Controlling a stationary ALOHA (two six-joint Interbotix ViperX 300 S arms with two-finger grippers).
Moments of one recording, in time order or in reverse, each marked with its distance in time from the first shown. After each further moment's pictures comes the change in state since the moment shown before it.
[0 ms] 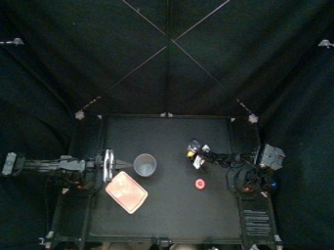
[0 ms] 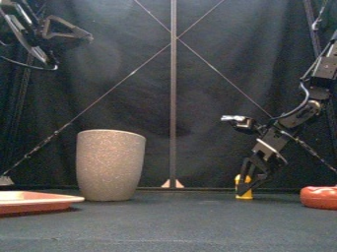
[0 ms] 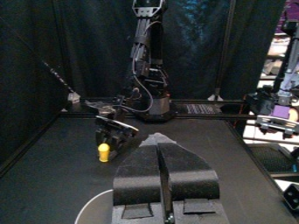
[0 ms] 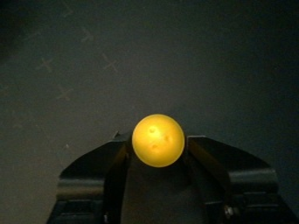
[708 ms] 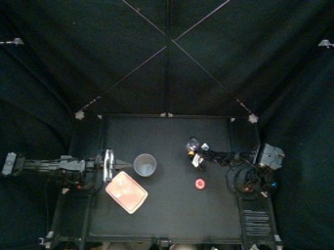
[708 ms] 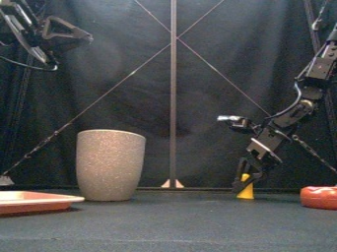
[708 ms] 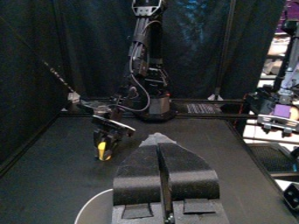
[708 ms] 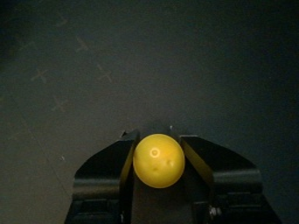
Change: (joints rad) left arm 0.002 0.000 0.003 0.002 -0.002 0.000; right arm -0.015 0.006 -0.032 -0.002 0.051 -0.002
